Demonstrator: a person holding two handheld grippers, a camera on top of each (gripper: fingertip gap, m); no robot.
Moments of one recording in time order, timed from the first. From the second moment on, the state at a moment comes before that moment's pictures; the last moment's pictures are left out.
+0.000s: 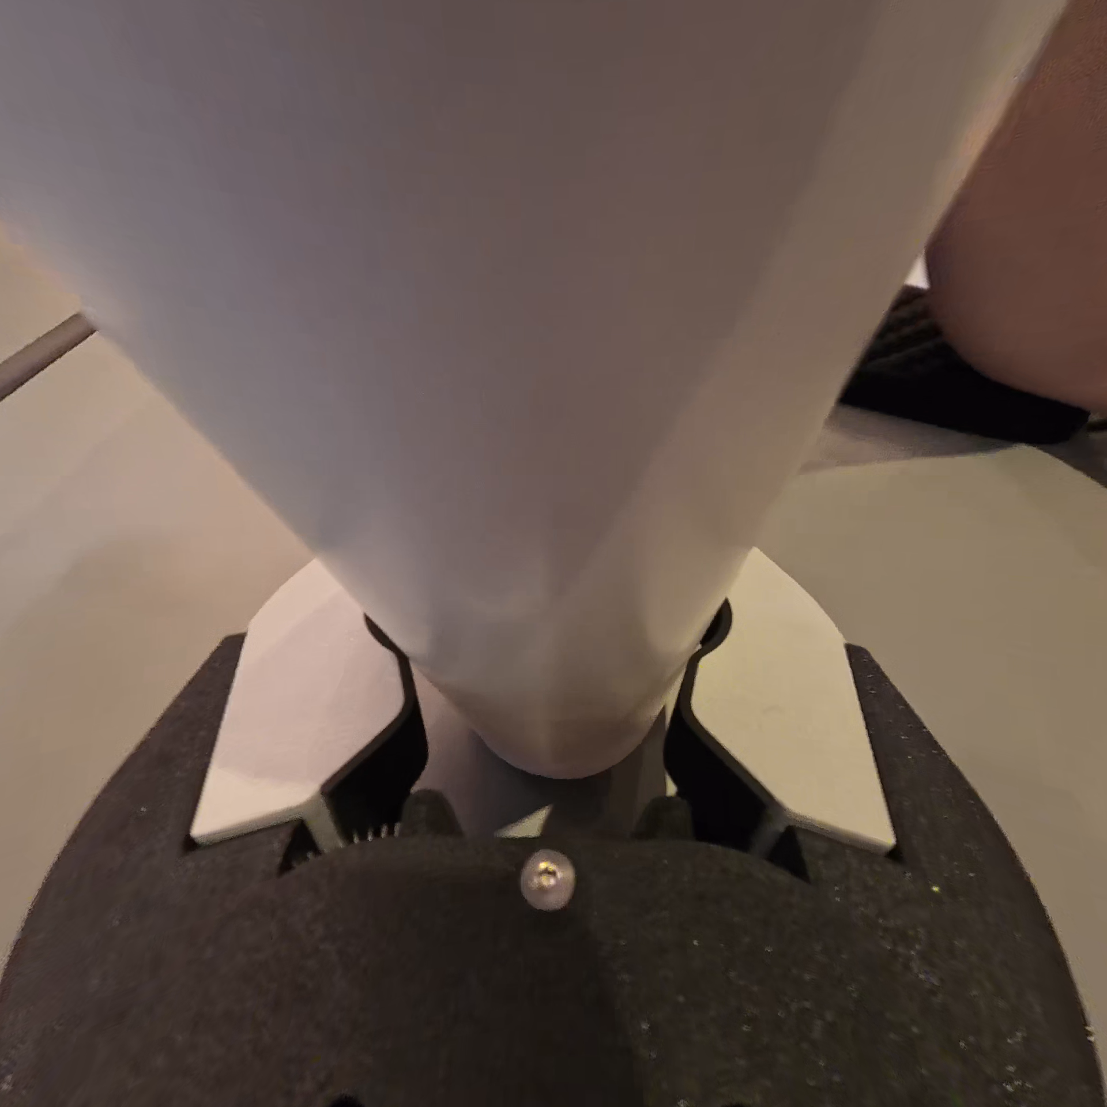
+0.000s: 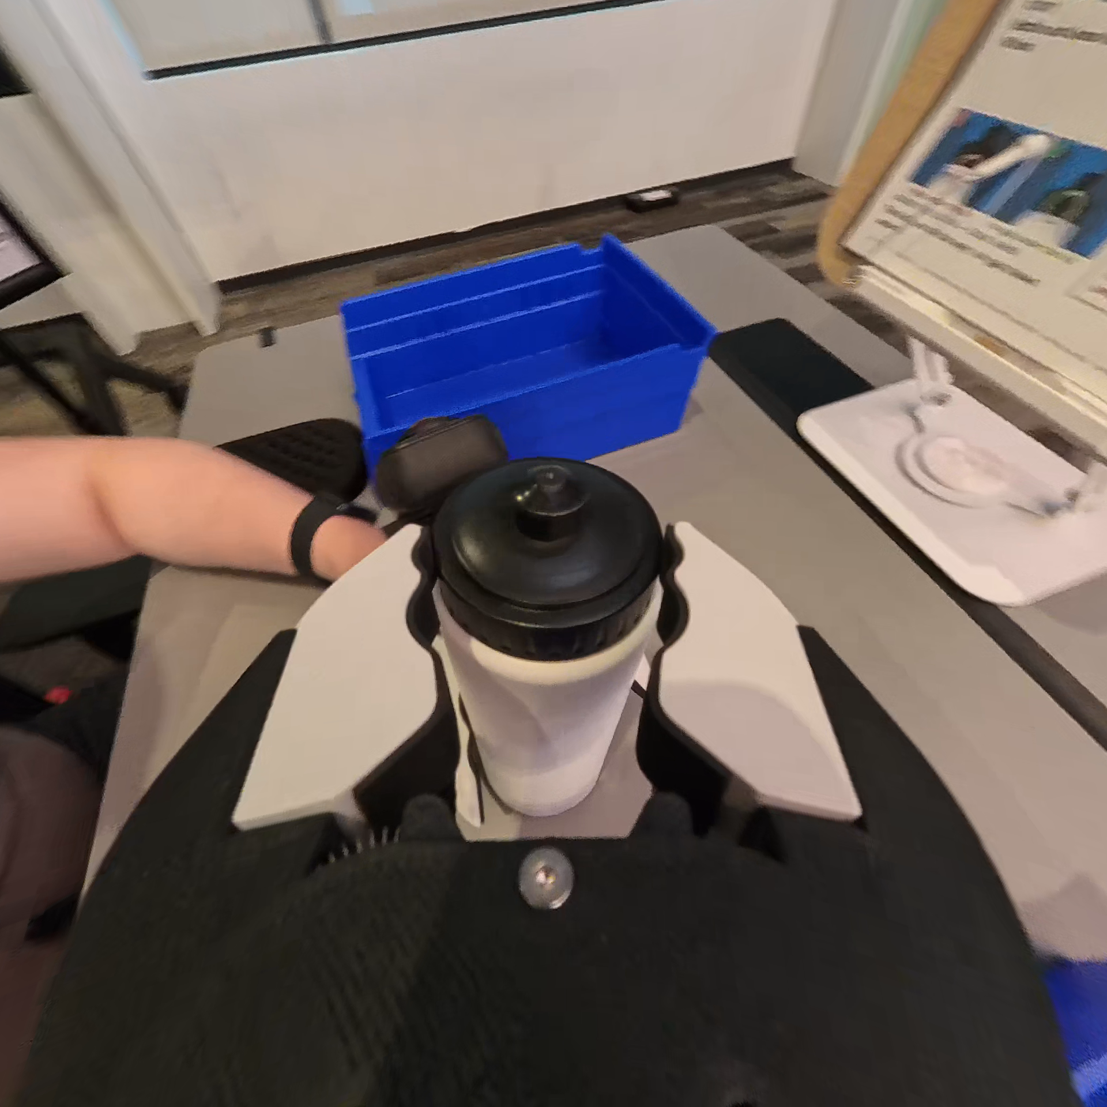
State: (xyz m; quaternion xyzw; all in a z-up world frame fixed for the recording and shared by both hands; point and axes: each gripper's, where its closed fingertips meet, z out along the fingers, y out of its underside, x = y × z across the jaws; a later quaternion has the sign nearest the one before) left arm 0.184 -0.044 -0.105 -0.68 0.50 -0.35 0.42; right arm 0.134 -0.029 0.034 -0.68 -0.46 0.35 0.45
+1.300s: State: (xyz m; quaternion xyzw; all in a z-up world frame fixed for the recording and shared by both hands) left arm 0.178 -0.071 -0.110 -0.65 0.57 -0.35 0.35; right arm 0.130 -0.056 0.033 -0.61 -0.54 0.40 0.42
